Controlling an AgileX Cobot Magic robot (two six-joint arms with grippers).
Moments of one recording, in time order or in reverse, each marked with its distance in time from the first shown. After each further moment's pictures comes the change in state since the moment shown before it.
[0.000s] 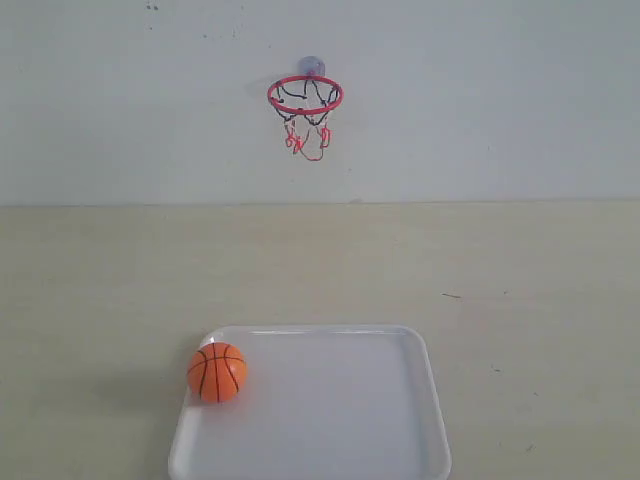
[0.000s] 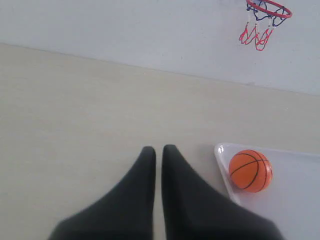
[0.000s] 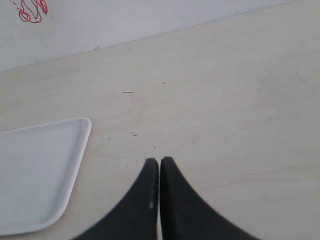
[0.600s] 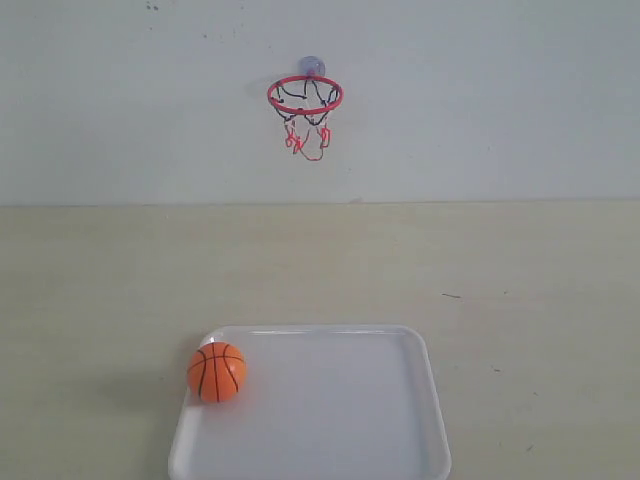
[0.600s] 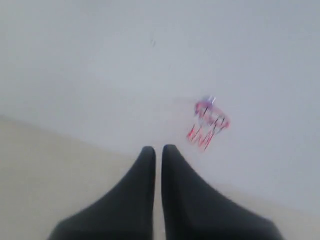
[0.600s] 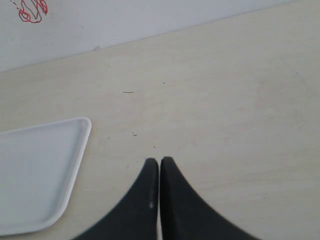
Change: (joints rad) left arm 0.000 0.000 -0.180 -0.191 -0.081 -0.018; right arm 0.000 0.000 0.000 0.000 0.000 0.000
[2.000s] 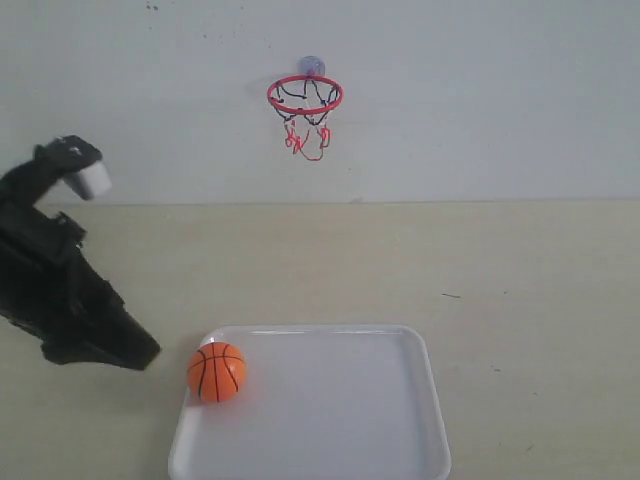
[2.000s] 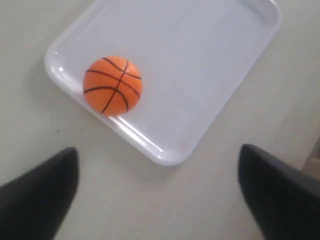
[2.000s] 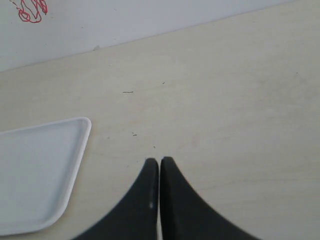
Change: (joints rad) left arm -0.162 1.463 -0.802 -0.181 0.713 1.008; right arm 0.000 0.000 0.000 0.000 0.000 0.000
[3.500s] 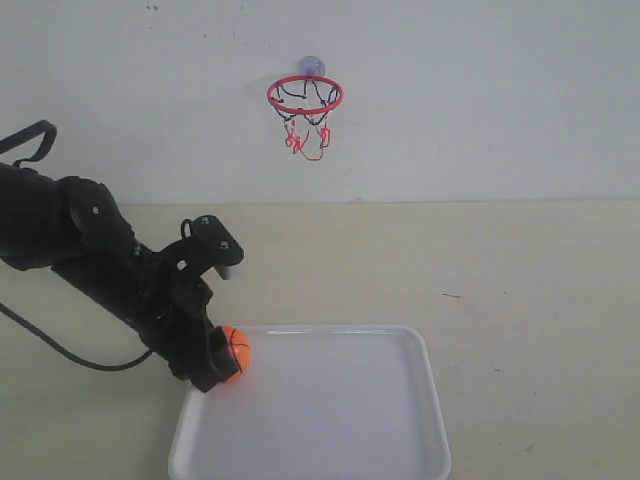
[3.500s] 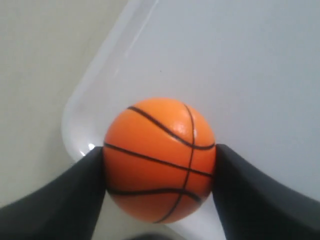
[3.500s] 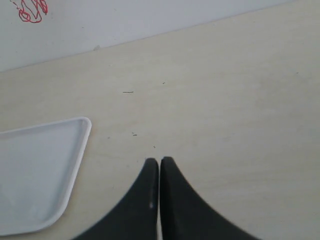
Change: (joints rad) left arm -0.183 0.440 -0.109 0.091 -0.430 0.048; right arm 0.000 0.000 0.000 0.000 0.000 0.000
